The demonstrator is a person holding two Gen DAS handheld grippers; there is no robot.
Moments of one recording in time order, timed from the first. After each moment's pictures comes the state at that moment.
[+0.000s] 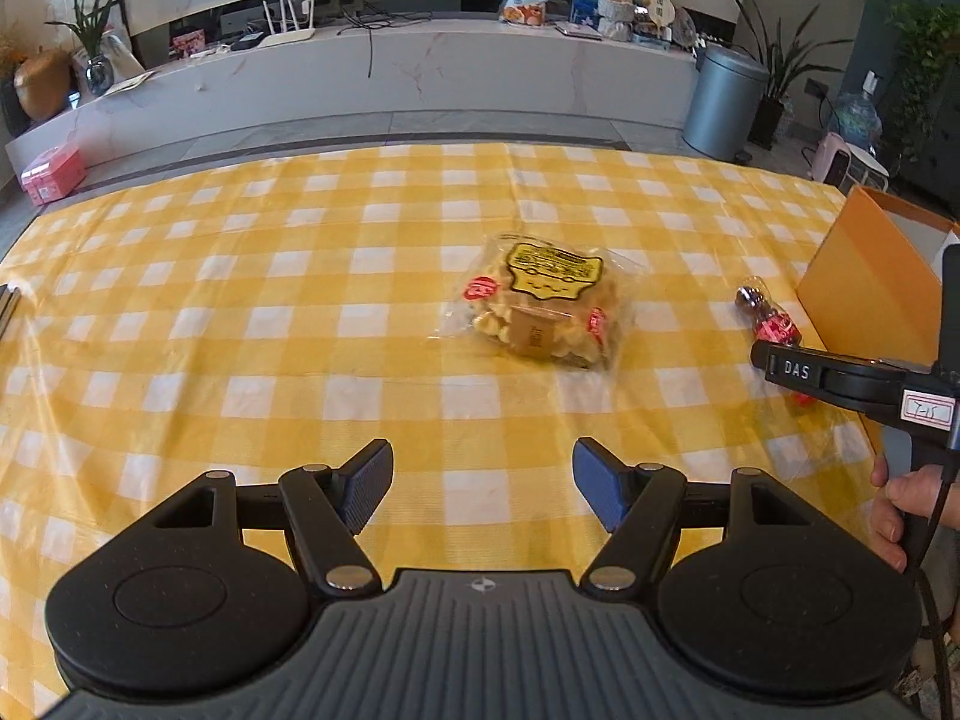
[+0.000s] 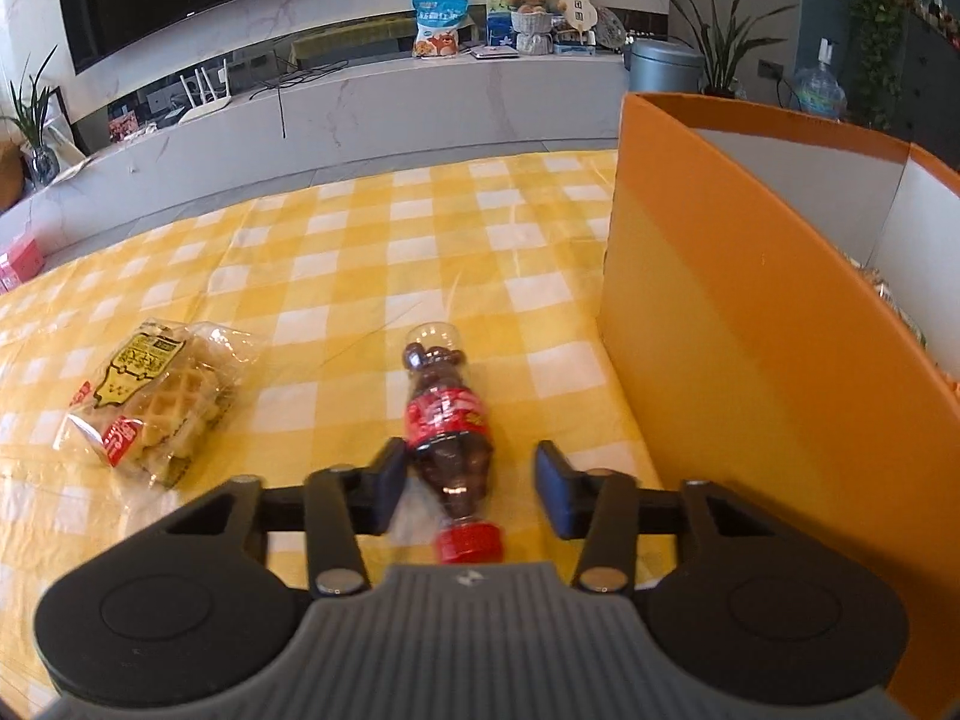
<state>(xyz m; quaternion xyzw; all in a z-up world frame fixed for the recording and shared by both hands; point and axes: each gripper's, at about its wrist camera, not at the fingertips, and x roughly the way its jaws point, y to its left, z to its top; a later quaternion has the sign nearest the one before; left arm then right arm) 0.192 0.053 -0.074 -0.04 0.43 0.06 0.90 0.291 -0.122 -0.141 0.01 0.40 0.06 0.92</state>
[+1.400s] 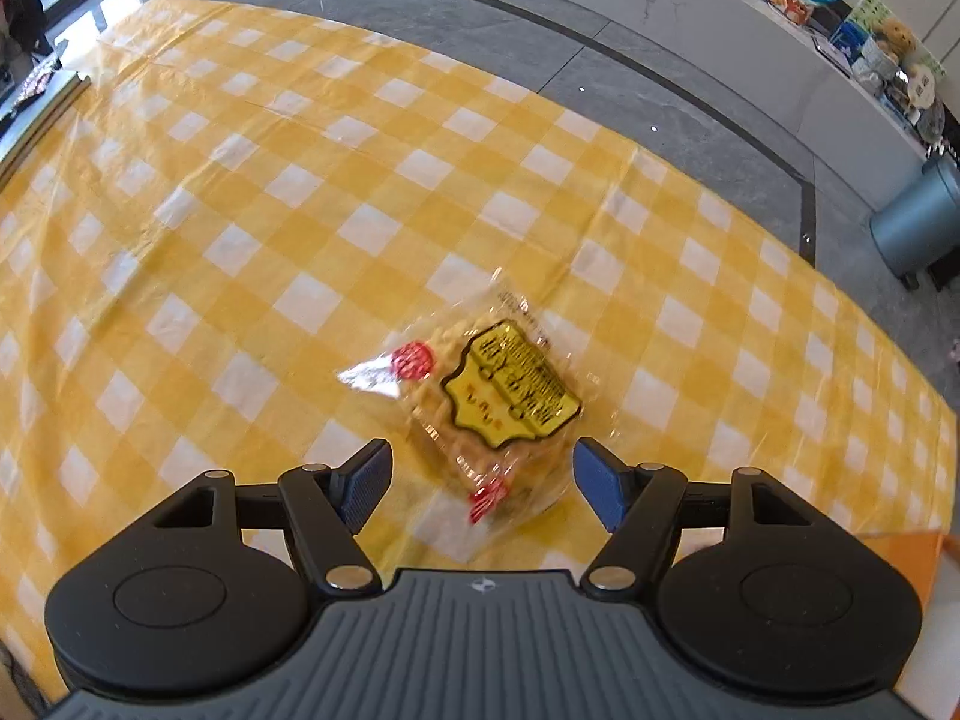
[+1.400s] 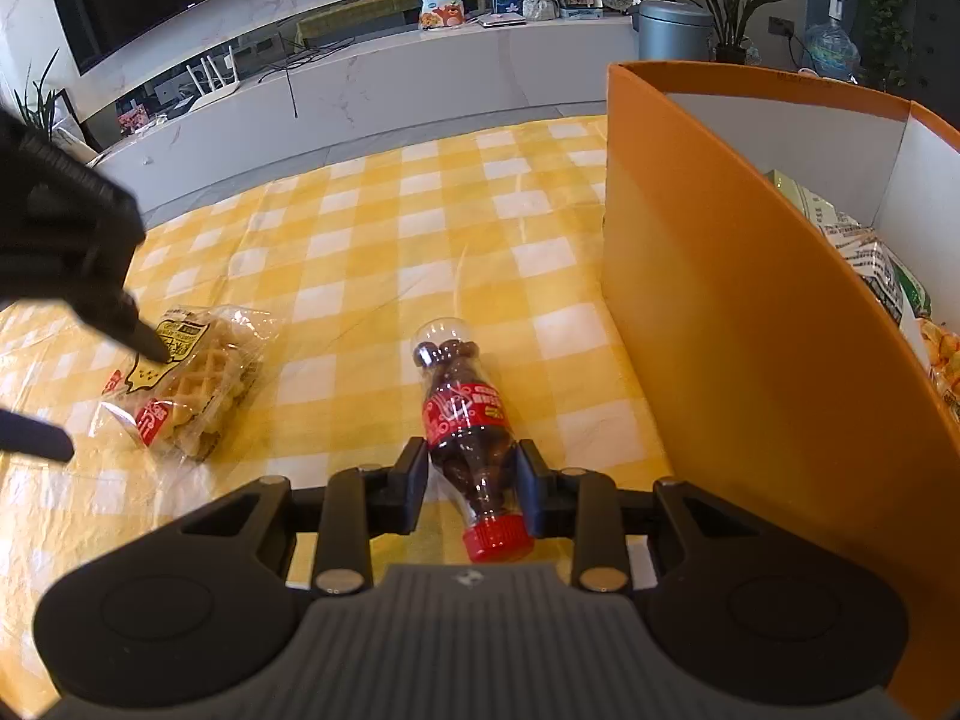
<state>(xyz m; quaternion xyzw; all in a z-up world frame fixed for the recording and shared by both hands) 0.319 0.048 -0.063 -0.27 0.51 0.26 0.77 0.289 -0.135 -0.136 0.05 0.43 0.08 0.90</state>
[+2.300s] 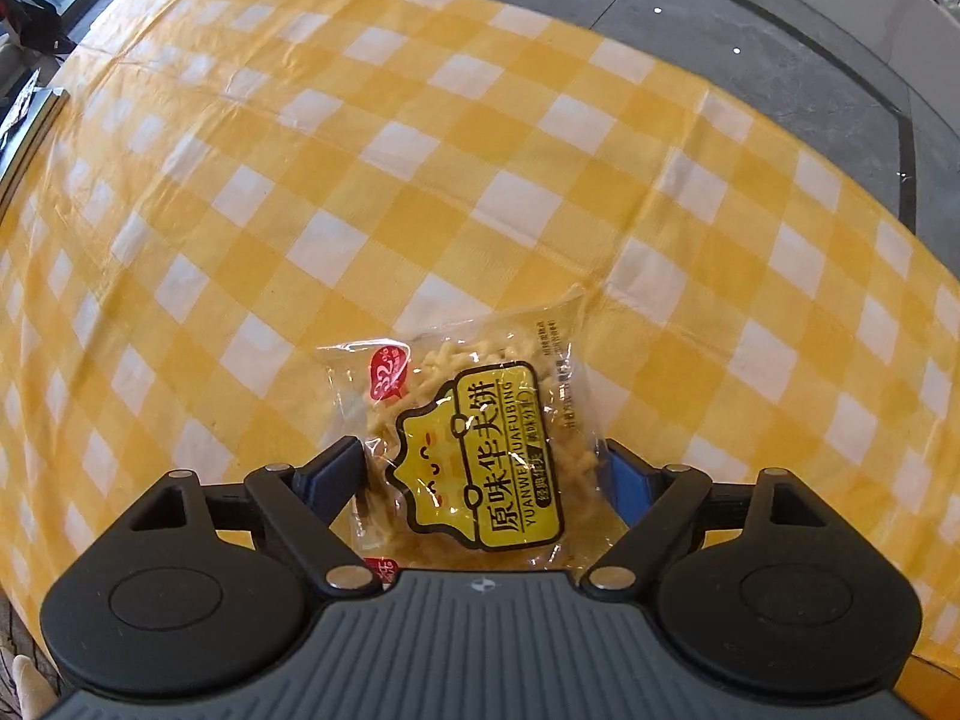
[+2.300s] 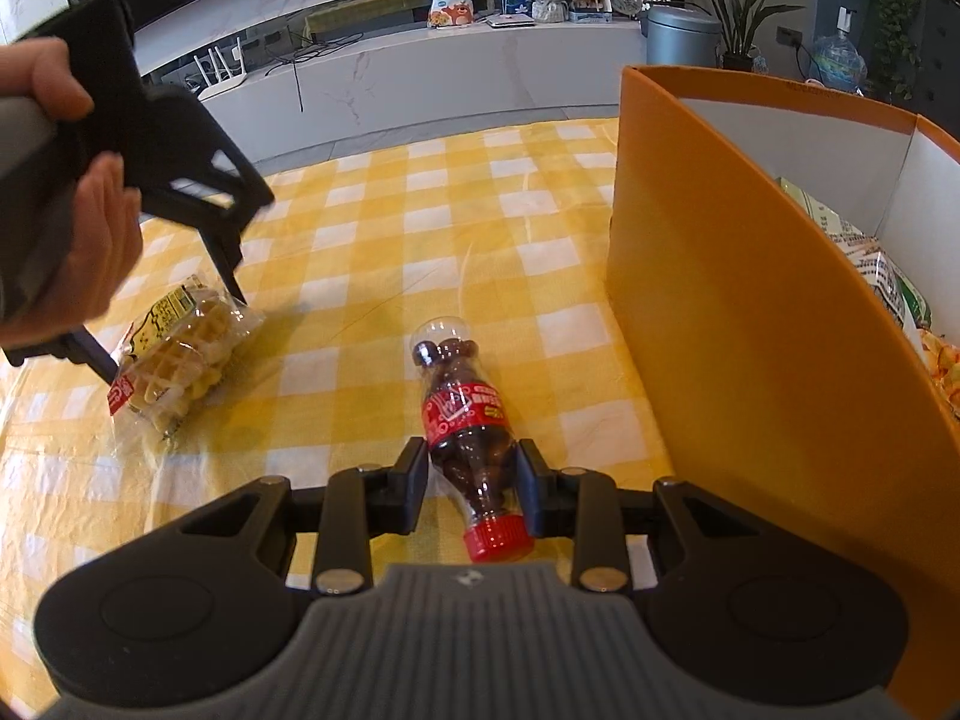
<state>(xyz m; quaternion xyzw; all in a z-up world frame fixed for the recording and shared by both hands) 0.404 0.058 -0.113 -0.22 0.60 0.31 0.70 0.288 -0.130 -0.137 0.03 0.43 0.08 0.90</state>
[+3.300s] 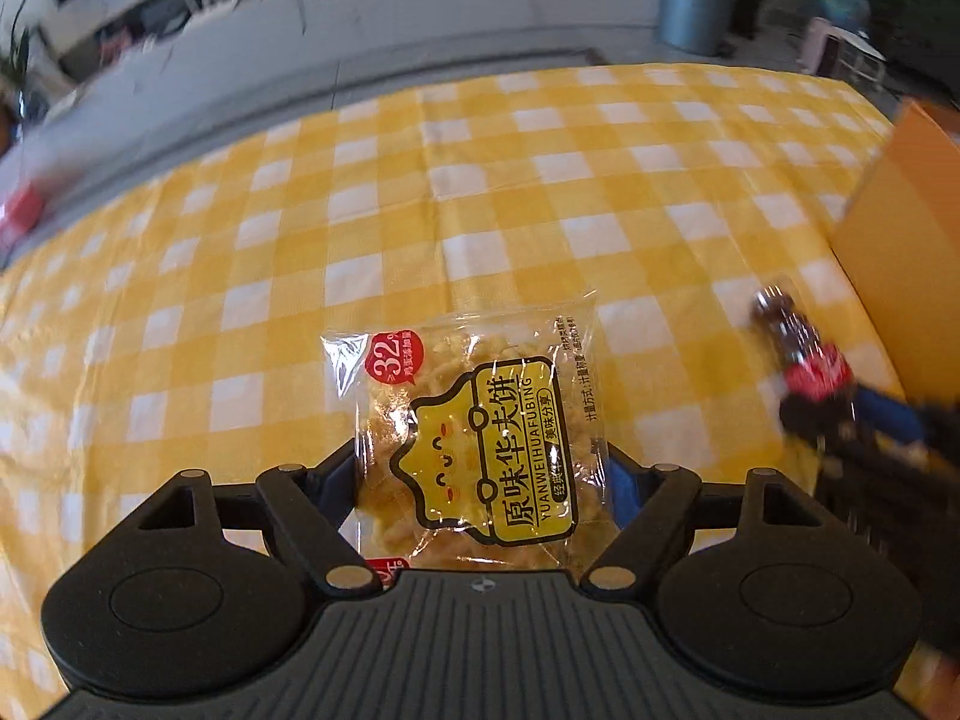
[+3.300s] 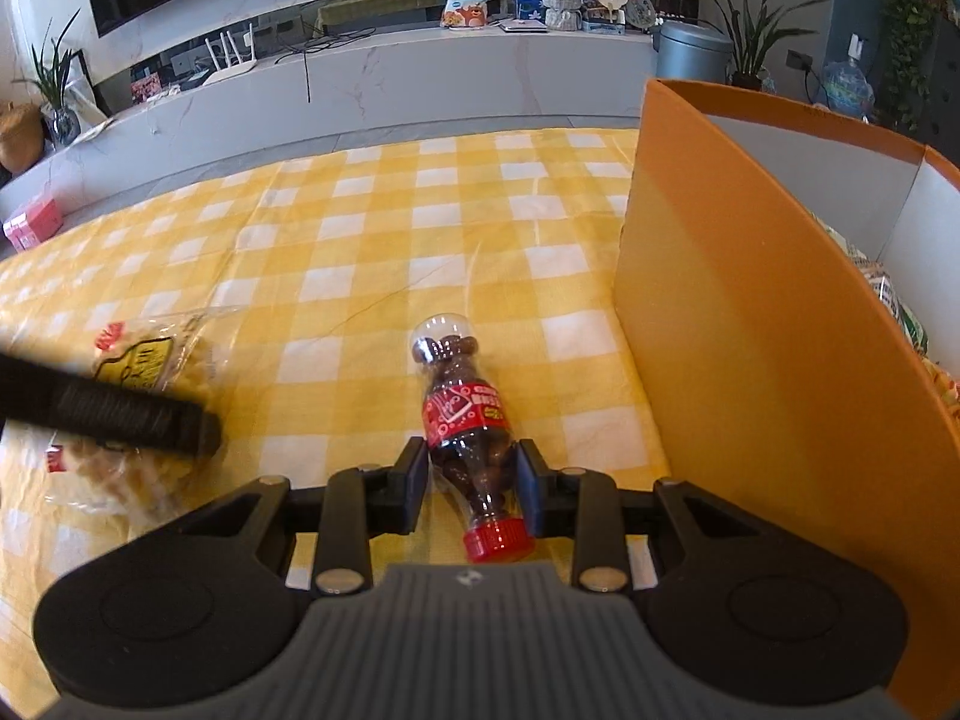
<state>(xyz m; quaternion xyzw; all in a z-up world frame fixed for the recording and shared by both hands) 0.270 0.006 -0.125 0.04 0.50 0.04 0.86 0.285 -0.121 -0.138 -0.01 0.42 0.08 0.90</state>
